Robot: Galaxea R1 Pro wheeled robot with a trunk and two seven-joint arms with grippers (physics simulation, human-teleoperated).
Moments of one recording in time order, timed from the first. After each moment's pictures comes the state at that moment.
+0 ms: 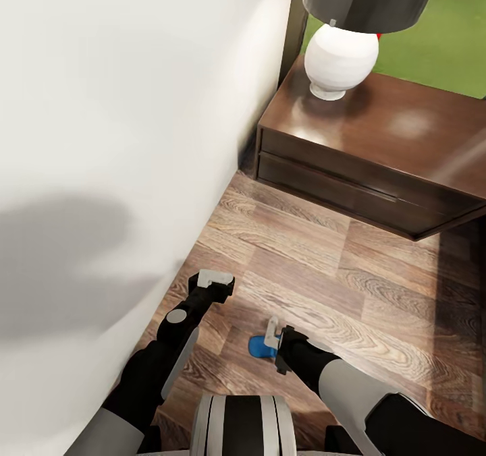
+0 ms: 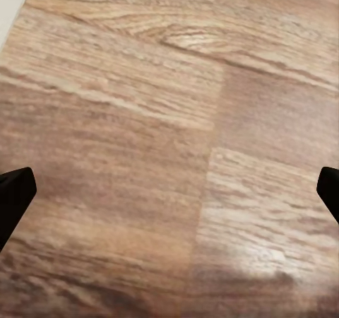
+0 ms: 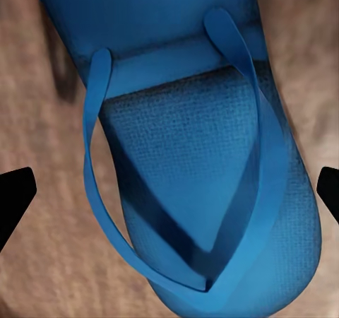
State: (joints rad) left arm -0.54 -0.09 -0.33 -1.24 0.07 0.32 0.08; right arm -0.84 0.15 0.56 -0.26 0.74 0.43 0.34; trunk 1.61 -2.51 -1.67
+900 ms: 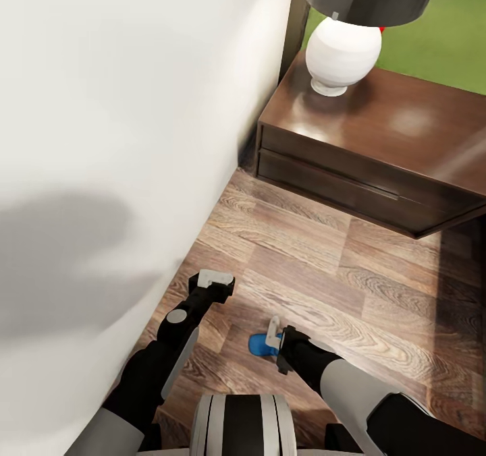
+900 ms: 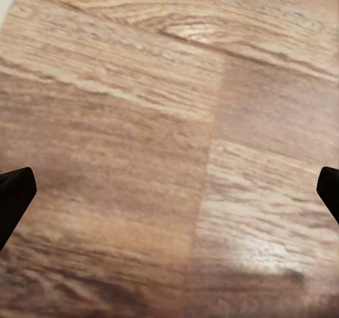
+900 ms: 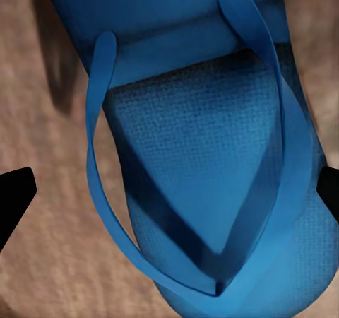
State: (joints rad) left arm -0.54 -0.09 -0.33 -1.23 0.07 0.32 0.08; right arm -0.84 0.14 0.55 -0.26 0.74 0.42 0.34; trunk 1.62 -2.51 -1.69
